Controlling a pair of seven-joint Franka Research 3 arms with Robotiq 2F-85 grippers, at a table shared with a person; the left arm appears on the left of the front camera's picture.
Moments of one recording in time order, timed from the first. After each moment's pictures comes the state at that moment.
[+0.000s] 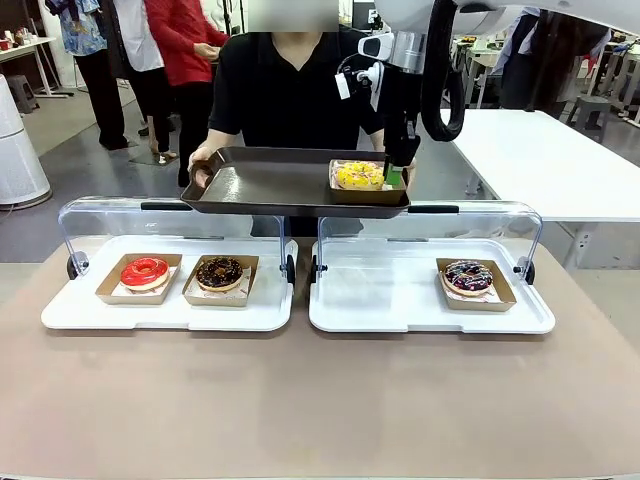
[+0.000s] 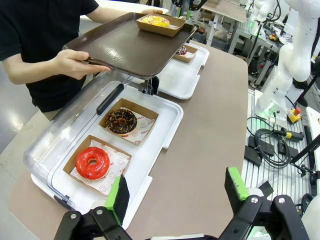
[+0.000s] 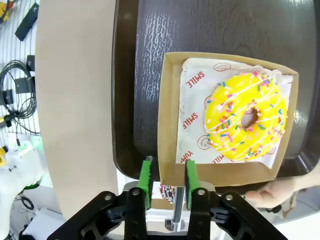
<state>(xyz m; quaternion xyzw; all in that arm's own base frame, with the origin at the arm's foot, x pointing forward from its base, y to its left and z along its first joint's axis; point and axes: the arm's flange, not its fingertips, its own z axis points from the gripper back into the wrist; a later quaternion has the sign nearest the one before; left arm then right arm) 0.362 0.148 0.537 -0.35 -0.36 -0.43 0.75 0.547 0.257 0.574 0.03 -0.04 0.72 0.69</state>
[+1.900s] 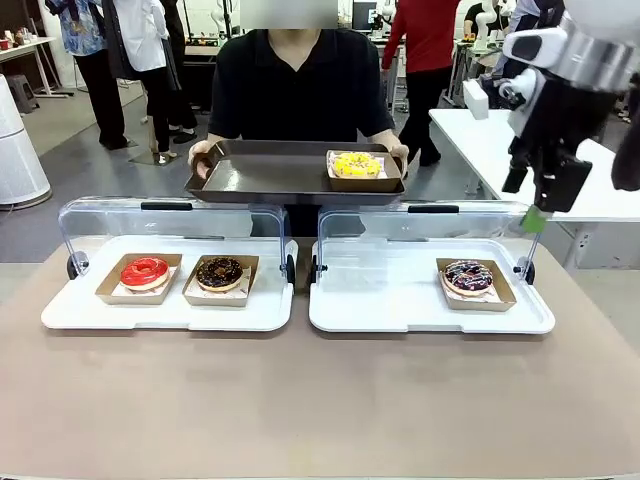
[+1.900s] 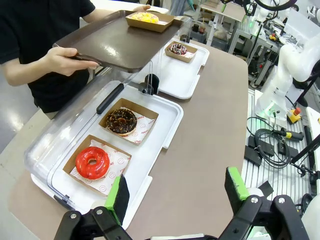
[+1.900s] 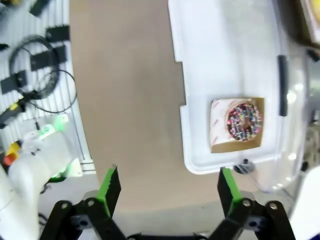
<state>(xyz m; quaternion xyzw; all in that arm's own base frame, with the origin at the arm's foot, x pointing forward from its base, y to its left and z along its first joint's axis) 0.362 0.148 0.537 -0.35 -0.35 -0.43 0.75 0.368 0.105 0.581 0.00 -0.07 0.67 0.74</state>
